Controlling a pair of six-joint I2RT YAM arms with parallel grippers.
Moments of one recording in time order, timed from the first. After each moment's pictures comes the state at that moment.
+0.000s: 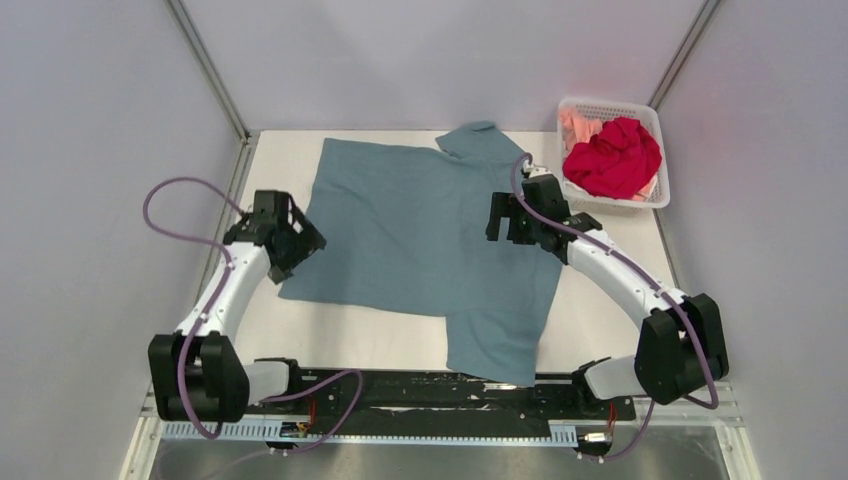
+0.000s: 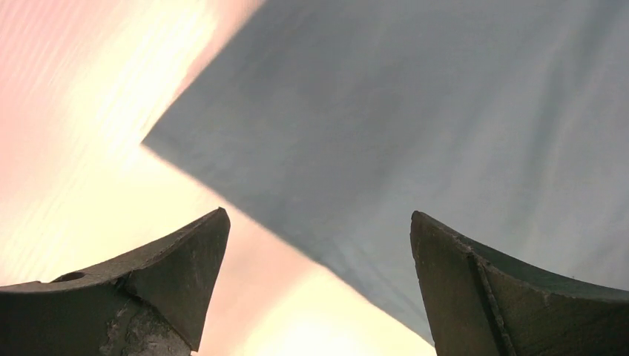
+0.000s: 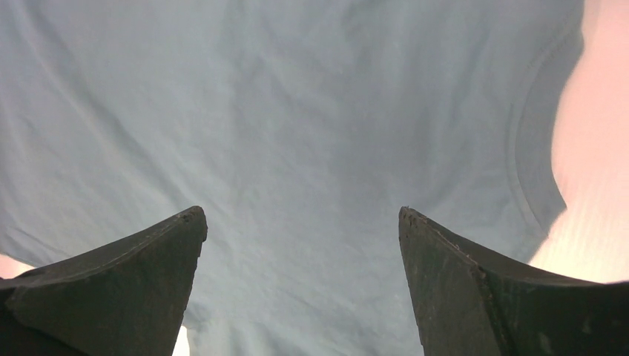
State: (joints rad) left arm -0.03 1.28 0.98 -0.74 -0.08 -0.72; right arm 0.39 1.40 1.02 -0.39 0.04 0.39
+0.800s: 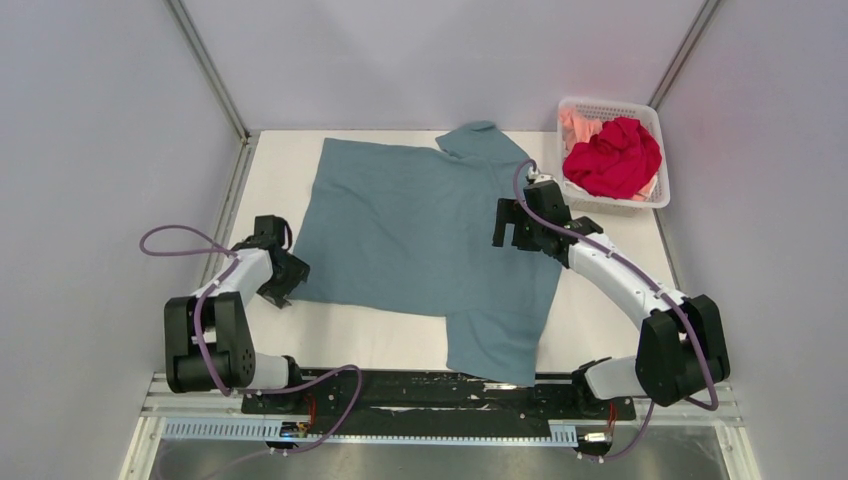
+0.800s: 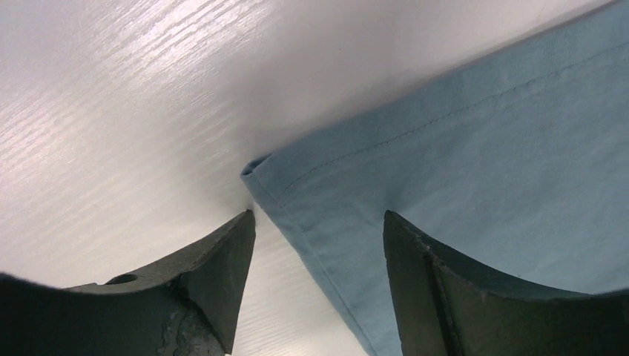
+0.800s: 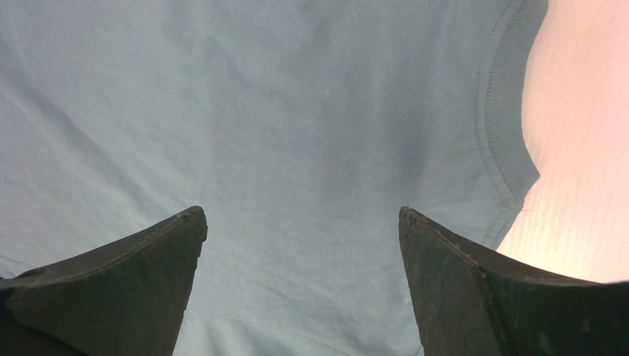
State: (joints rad) left arm 0.10 1.36 0.68 -0.60 -0.20 -0.94; right arm 0.39 1.38 0.96 -0.42 0.10 0.40
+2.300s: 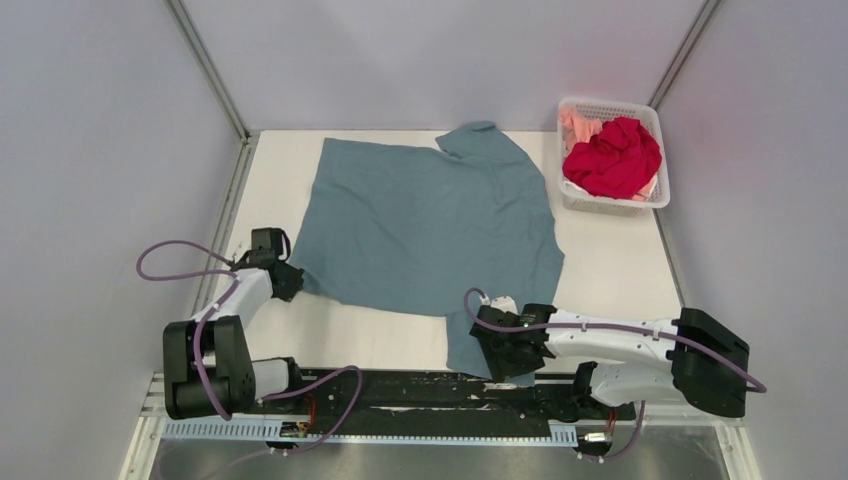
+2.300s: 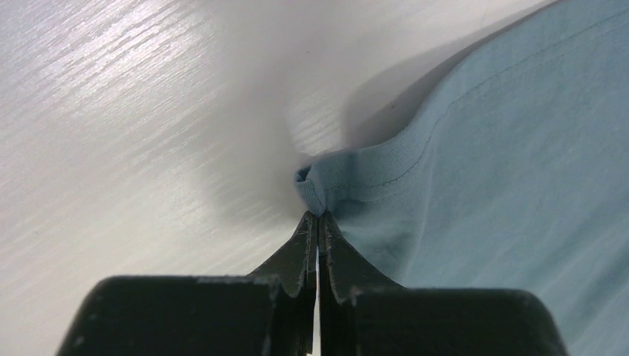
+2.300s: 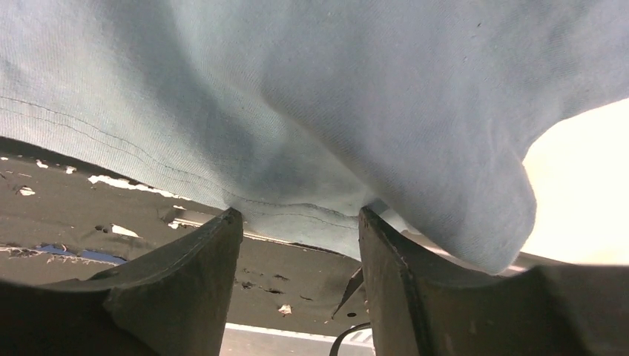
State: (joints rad) left arm 0.11 1.26 0.56 -0.41 -0.16 -0.97; right arm 1.16 1.21 0.59 -0.83 0.11 0.82
